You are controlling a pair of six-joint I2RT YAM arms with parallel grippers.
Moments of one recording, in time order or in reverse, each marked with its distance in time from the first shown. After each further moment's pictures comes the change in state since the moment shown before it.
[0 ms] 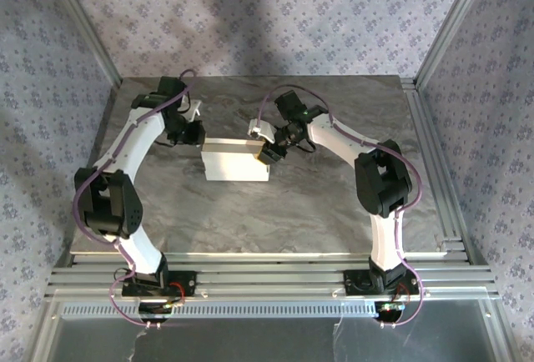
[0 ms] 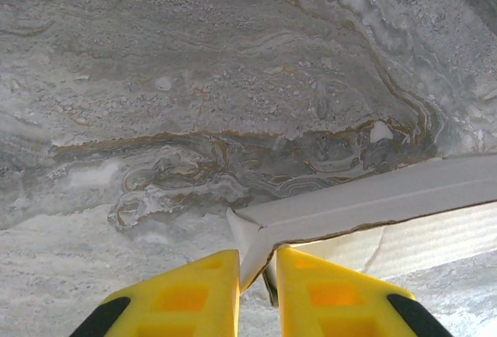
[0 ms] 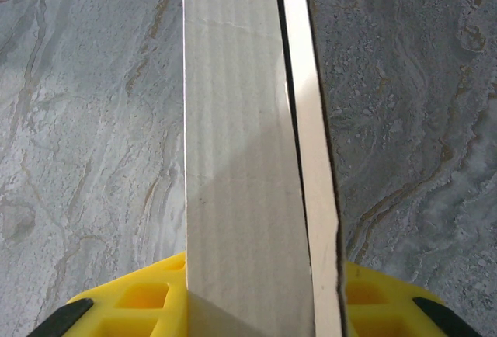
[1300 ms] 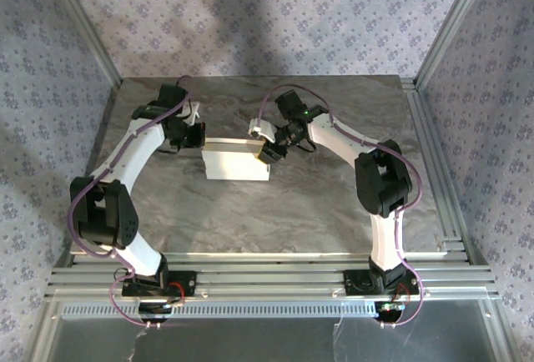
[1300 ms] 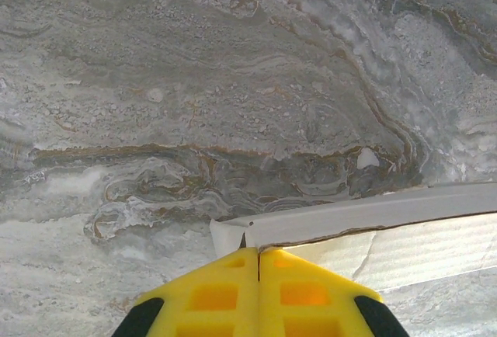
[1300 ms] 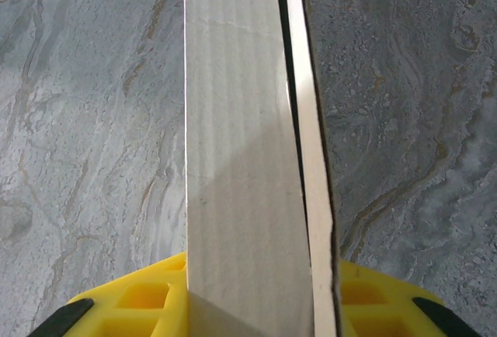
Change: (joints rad) left arm -0.024 -0.096 -0.153 0.162 -0.009 -0.117; right arm -0.002 0.000 0.002 0.002 0.000 0.002
